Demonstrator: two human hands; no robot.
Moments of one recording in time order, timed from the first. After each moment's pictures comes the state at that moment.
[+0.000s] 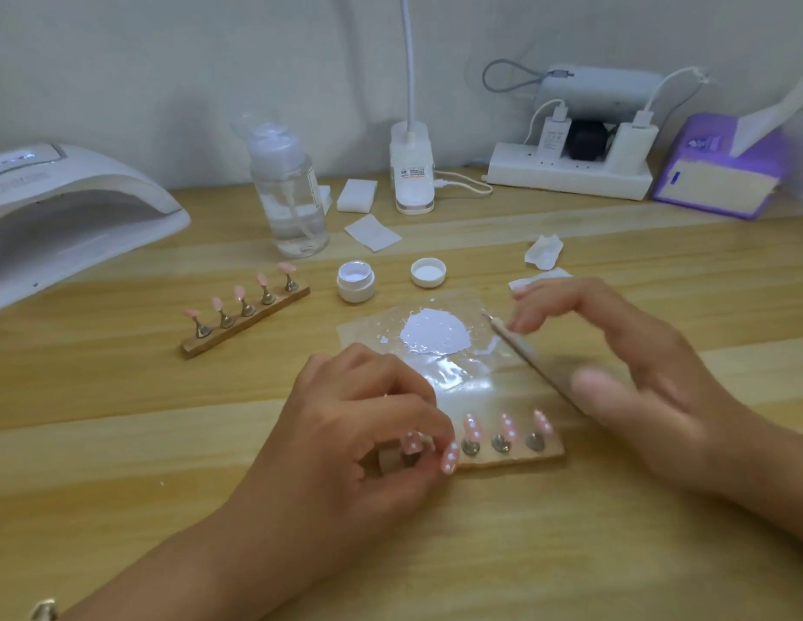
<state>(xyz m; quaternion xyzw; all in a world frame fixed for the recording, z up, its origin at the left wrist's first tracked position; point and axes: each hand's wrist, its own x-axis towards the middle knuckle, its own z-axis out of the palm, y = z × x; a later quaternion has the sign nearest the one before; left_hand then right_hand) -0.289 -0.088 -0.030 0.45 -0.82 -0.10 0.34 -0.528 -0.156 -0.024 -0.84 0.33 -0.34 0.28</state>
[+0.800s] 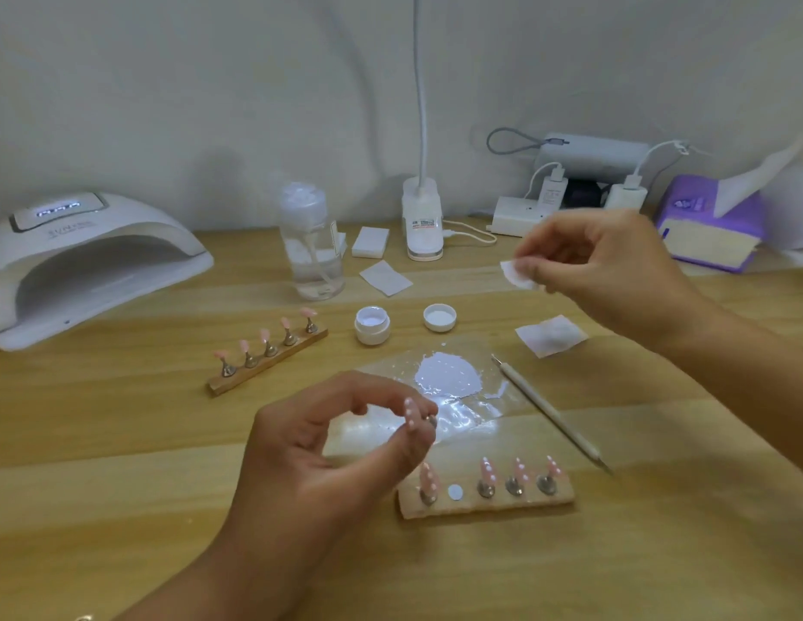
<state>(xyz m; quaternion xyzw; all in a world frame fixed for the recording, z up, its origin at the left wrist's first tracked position) -0.285 -0.086 -0.017 0.45 -0.62 -0.28 0.57 -0.509 -0.233 0.025 -0.77 0.46 -0.40 0.19</state>
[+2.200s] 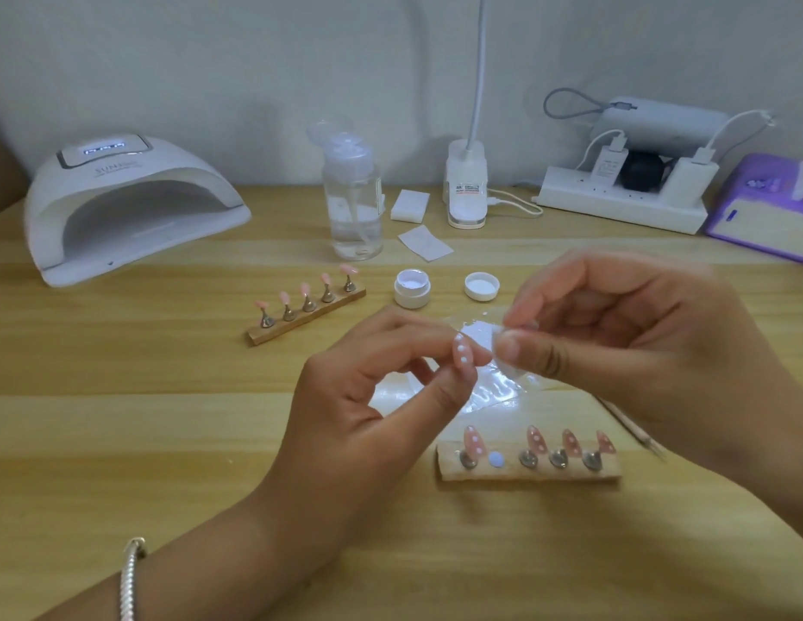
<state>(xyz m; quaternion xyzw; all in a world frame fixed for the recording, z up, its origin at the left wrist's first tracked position) -0.280 -0.089 -0.023 0.40 -0.64 -0.28 0.59 -0.466 -0.142 0.025 -0.76 0.24 -0.43 0.42</state>
